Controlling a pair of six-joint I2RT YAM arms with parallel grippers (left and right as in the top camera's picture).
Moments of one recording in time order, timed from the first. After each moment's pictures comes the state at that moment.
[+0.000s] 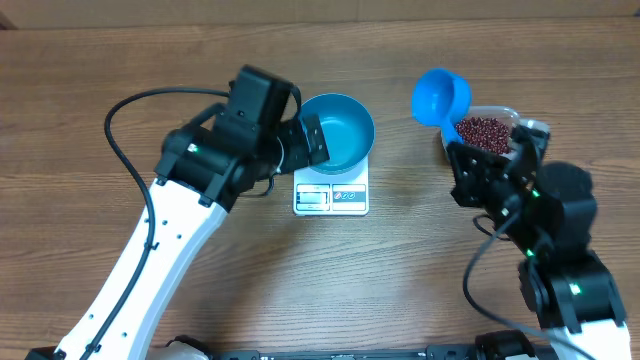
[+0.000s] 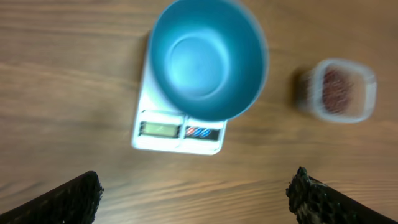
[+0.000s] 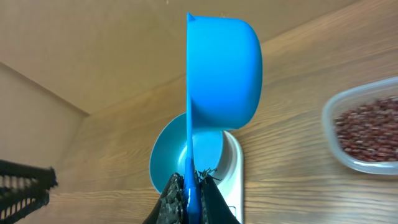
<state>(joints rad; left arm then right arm) -0.49 1.47 1.57 -1.11 0.02 -0.72 0.13 0.81 0.84 -0.43 -0.25 0.53</state>
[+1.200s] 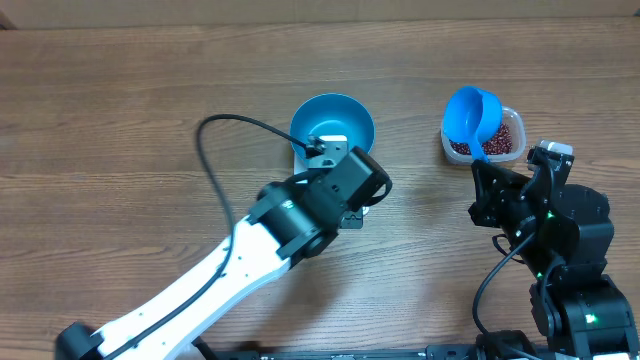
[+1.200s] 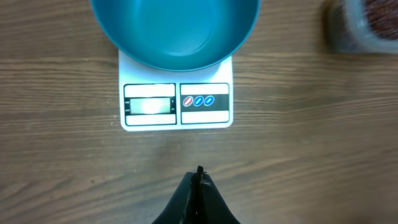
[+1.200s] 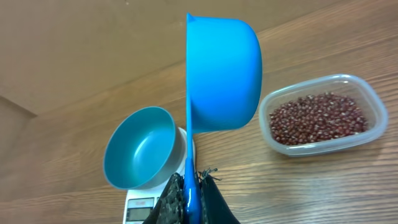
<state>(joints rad) -0.86 1.48 1.34 -0.97 -0.28 -0.79 0.10 0.71 0.85 -0.59 -0.13 0.42</state>
